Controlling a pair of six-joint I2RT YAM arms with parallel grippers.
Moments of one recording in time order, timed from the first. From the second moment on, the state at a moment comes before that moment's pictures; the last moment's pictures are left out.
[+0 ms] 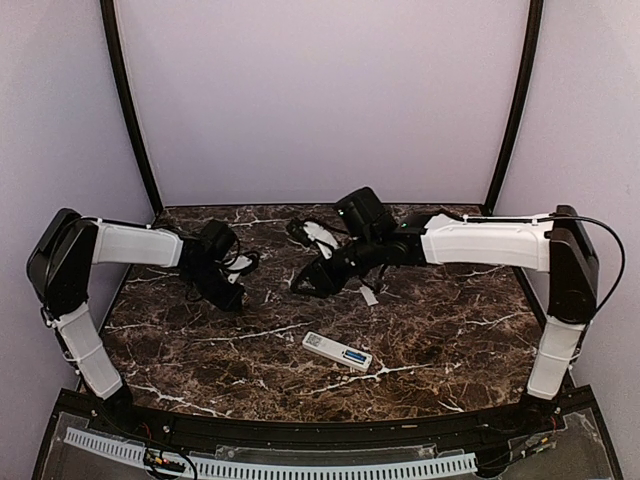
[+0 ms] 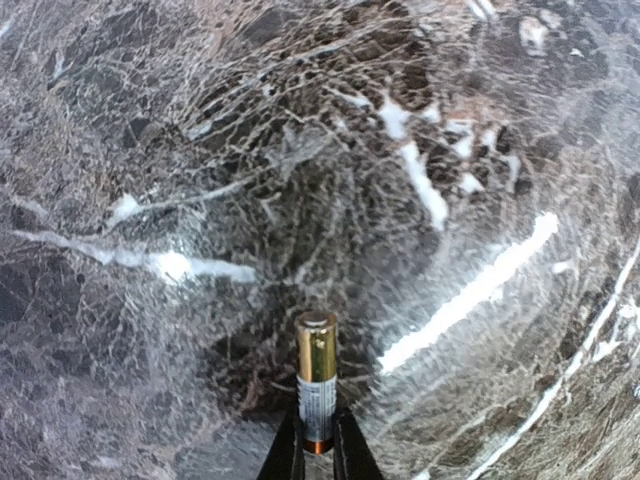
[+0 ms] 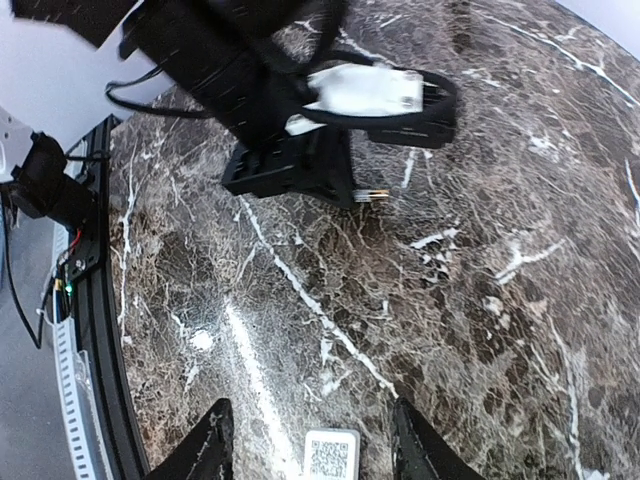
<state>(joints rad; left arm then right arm) -0.48 1.80 1.09 -0.57 0.11 0.10 0.94 1.86 1.45 -0.32 -0.39 0.01</state>
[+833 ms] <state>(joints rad) -0.85 1.23 0.87 -0.08 0.15 0.26 0.90 1.57 1.38 -0.22 -0.49 0.30</state>
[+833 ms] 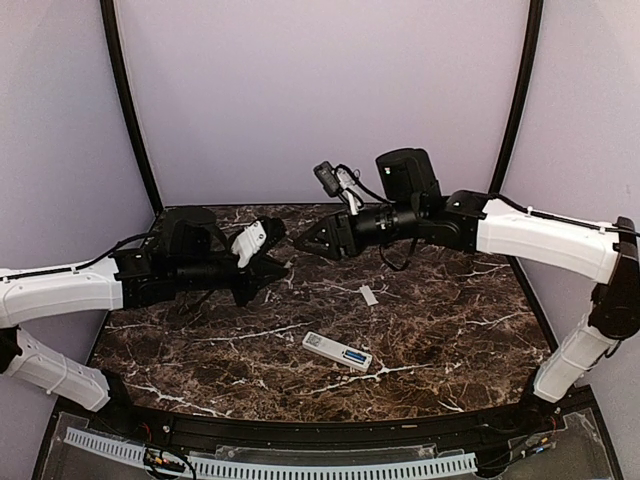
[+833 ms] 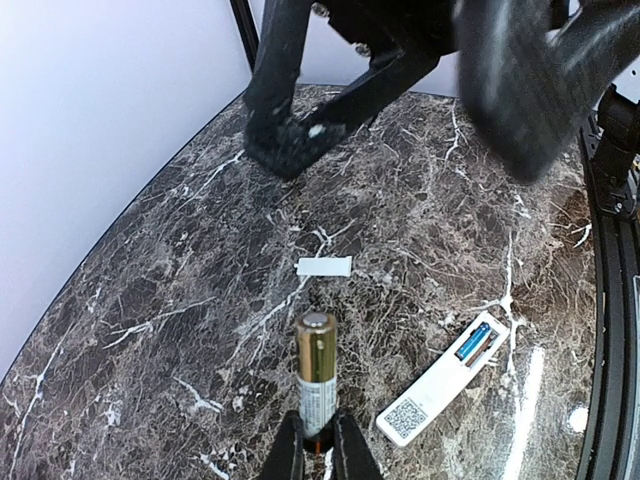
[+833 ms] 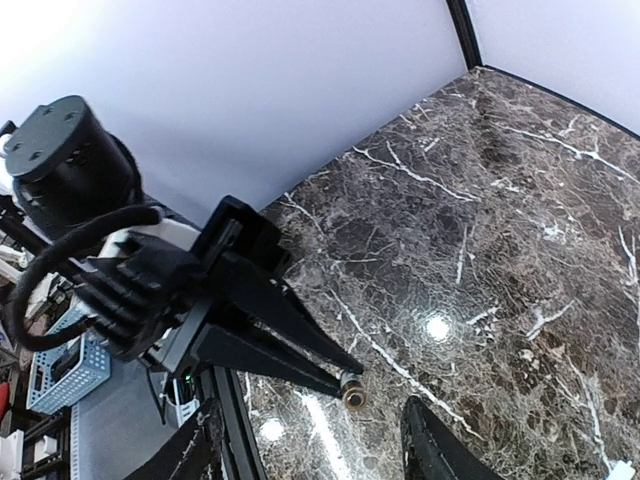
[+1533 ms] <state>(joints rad) -0.87 1.25 0.87 -0.07 0.13 0.26 0.94 1.70 1.41 -0.23 -0.44 0.36</state>
